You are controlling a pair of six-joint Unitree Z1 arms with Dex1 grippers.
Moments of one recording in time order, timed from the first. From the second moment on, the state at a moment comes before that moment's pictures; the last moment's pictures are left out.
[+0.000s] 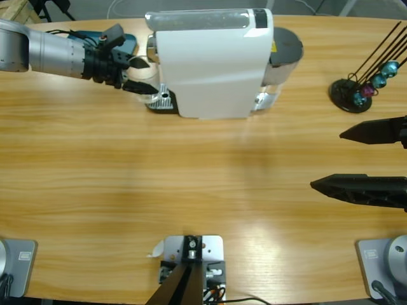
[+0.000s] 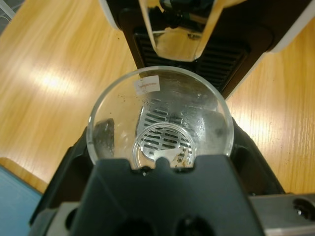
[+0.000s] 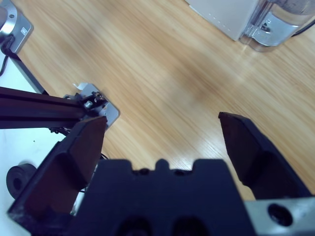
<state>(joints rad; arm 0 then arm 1) -0.47 1.94 -0.96 -0.15 -0.61 0.70 0.93 1.14 -1.00 0.72 0.09 0.26</state>
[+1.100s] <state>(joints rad) -0.45 1.94 -0.97 -0.12 -0.71 0.71 0.93 1.14 -0.98 0.71 0.07 0.26</state>
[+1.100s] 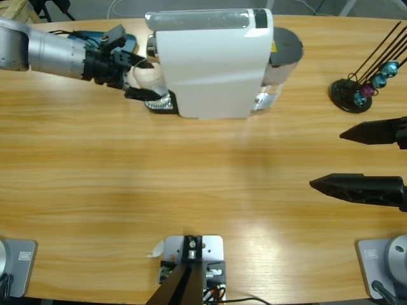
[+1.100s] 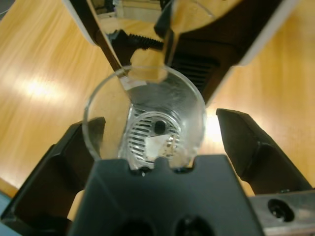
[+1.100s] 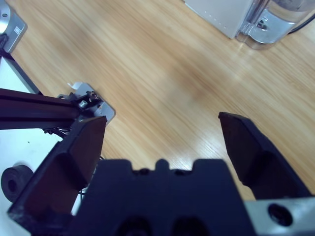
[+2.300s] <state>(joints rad) -0.57 1.26 -0.85 0.36 -0.25 0.06 0.65 1.62 -1.68 0.90 0.04 0.19</state>
